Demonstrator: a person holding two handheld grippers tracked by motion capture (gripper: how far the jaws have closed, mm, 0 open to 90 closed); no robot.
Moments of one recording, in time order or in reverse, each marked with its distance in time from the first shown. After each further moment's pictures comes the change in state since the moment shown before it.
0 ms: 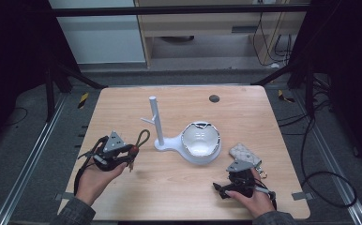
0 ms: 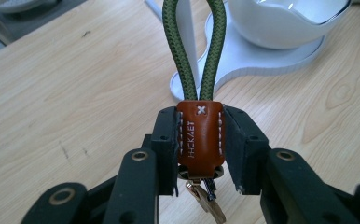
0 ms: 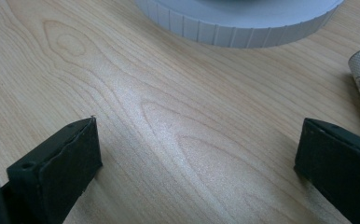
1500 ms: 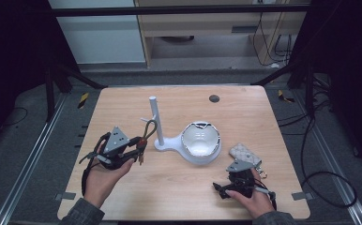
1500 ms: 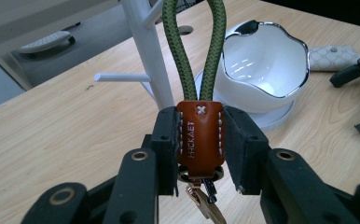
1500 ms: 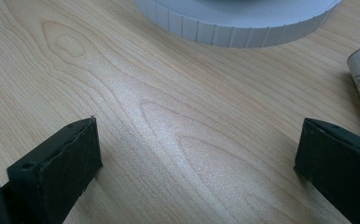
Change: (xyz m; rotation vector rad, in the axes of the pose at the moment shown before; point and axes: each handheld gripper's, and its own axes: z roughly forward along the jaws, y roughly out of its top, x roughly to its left) left arm -0.021 0.031 -0.017 -0.161 0.026 -0.026; right arm 0.001 0.000 0.000 0.000 -0.006 0.006
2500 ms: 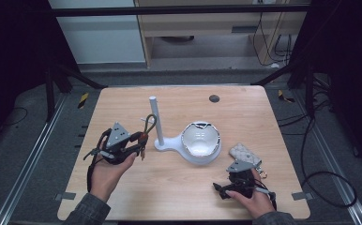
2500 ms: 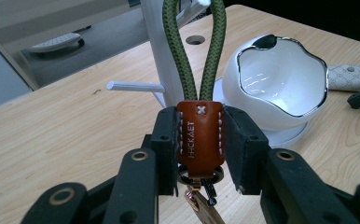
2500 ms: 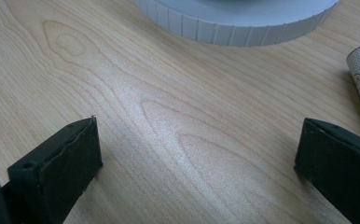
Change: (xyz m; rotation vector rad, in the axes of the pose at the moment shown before) left arm 0.007 -0.001 0.019 -0.024 0.028 -0.060; right arm 0.000 -0.001 -0.001 -0.001 -0.001 0.002
